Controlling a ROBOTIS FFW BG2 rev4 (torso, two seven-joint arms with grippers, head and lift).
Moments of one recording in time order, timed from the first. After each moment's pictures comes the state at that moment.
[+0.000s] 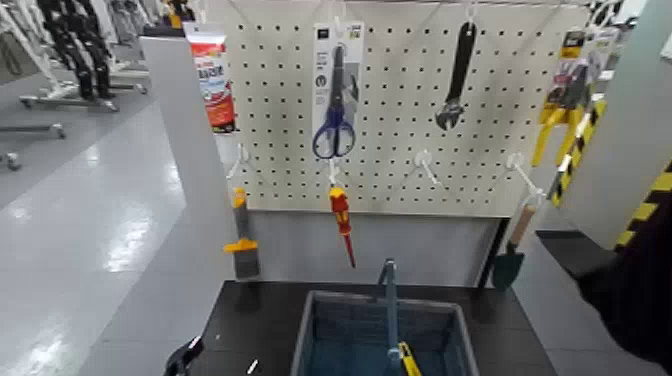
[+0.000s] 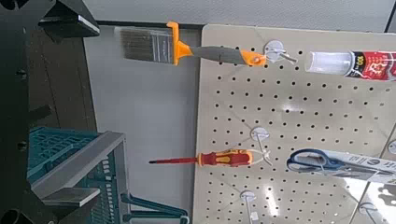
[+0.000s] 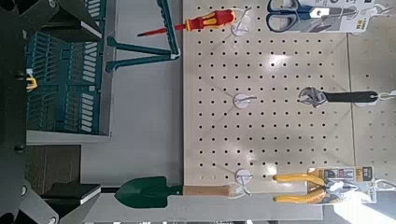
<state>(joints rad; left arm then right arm) 0.34 0.08 0.00 -1.62 0.17 -0.29 -0.43 0.54 -0.12 0.16 -1.69 -0.02 -0.54 -0.16</state>
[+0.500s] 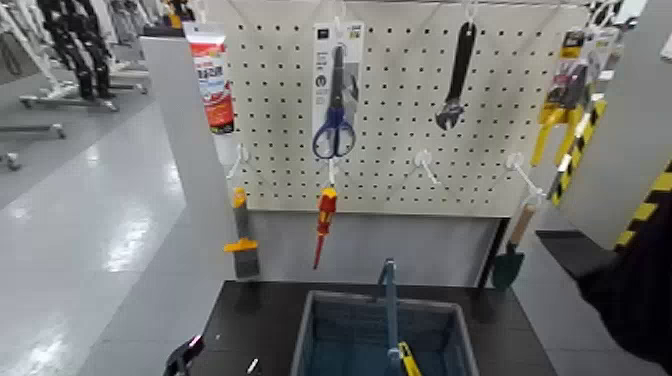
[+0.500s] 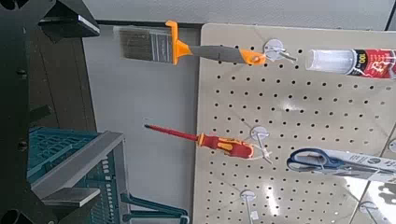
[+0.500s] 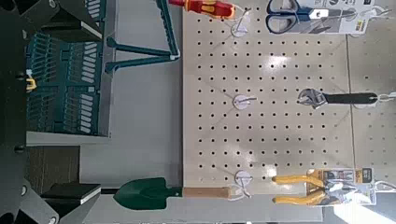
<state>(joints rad) 0.33 0.08 0.00 -1.62 0.17 -0.29 -0.44 0.54 -0.12 0.15 -1.69 -0.01 -0.54 -0.15</state>
